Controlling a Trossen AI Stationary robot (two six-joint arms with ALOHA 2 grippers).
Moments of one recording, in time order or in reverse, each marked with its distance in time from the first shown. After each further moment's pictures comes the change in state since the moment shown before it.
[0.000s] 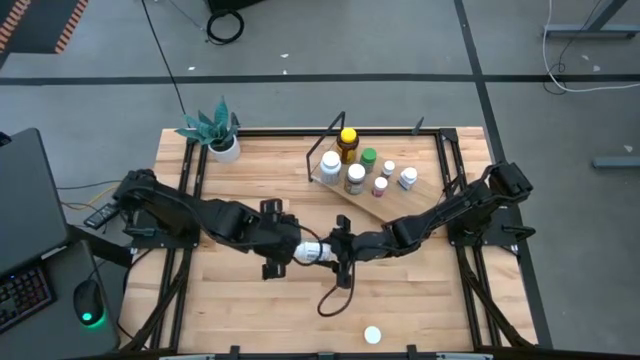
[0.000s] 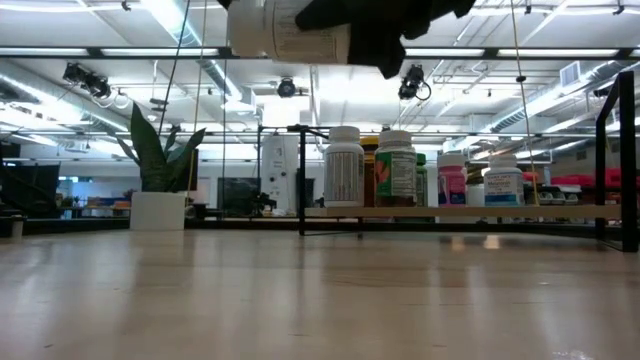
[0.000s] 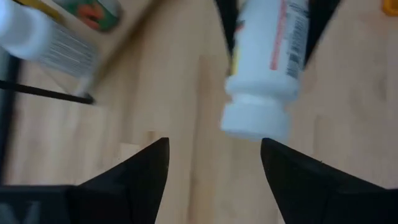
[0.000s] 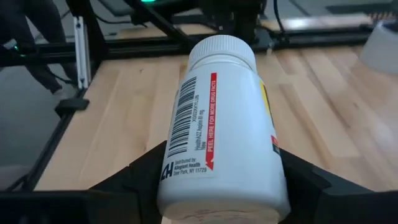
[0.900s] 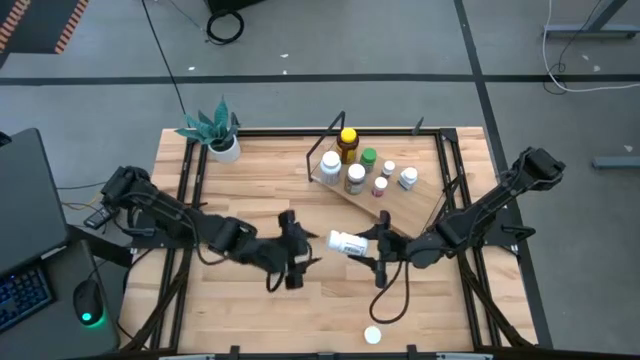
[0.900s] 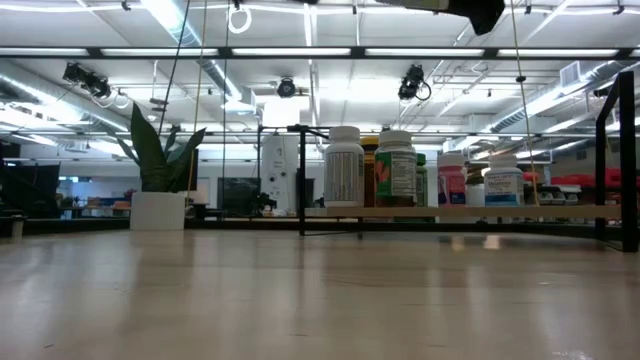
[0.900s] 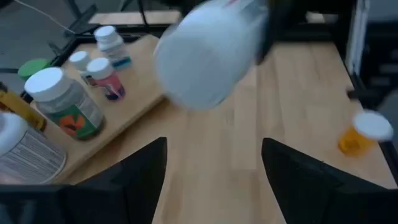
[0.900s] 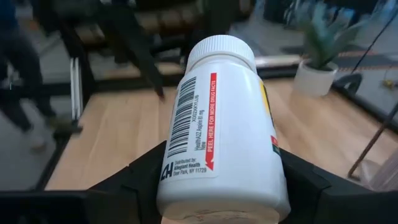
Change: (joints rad) left arm -0.038 -0.105 -0.430 0.883 -0.178 0.102; right arm 0.195 -0.346 -0.240 0.006 0.348 0.023
